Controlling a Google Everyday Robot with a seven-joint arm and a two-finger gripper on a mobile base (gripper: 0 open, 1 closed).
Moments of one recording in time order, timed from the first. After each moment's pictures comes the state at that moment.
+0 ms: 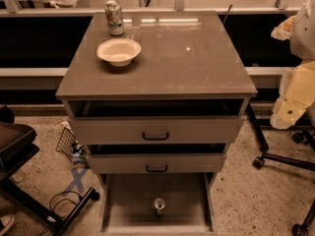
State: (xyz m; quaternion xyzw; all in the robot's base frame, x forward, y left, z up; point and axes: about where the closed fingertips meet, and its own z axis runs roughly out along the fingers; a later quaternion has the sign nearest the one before) arm 0.438 -0.214 0.985 -0.60 0.78 -0.05 0.17
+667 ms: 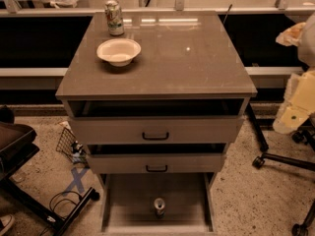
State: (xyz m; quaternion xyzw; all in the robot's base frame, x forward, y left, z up) arm 0.438 -0.224 0.975 -0.59 0.78 -0.02 0.20
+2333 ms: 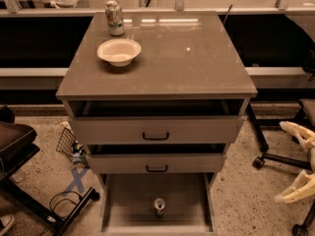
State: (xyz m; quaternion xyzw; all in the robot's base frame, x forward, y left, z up) arm 0.405 -0.291 0.774 -0.53 0.69 0.19 0.45
